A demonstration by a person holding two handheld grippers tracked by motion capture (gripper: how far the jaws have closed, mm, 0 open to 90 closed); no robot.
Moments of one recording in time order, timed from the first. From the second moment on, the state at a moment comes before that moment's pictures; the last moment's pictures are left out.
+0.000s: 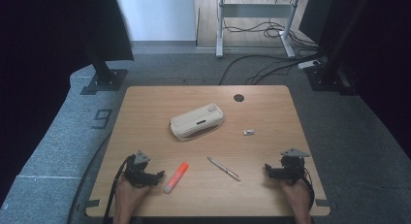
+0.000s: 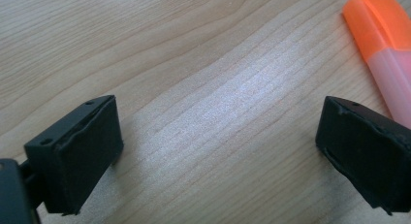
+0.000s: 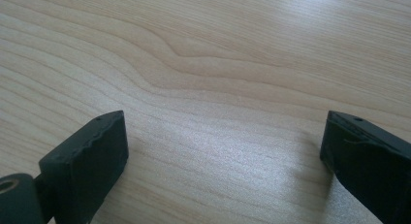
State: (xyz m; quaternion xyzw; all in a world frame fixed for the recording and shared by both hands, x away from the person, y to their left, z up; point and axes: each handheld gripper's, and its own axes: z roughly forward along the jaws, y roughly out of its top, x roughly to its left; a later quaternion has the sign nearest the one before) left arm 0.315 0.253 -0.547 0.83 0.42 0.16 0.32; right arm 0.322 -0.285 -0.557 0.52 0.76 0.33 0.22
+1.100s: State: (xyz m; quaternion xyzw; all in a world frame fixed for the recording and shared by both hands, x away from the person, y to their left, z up) left arm 0.343 0.236 -0.523 0.85 0.39 0.13 0.34; right arm 0.325 -0.280 -0.557 0.53 0.75 0.32 0.22
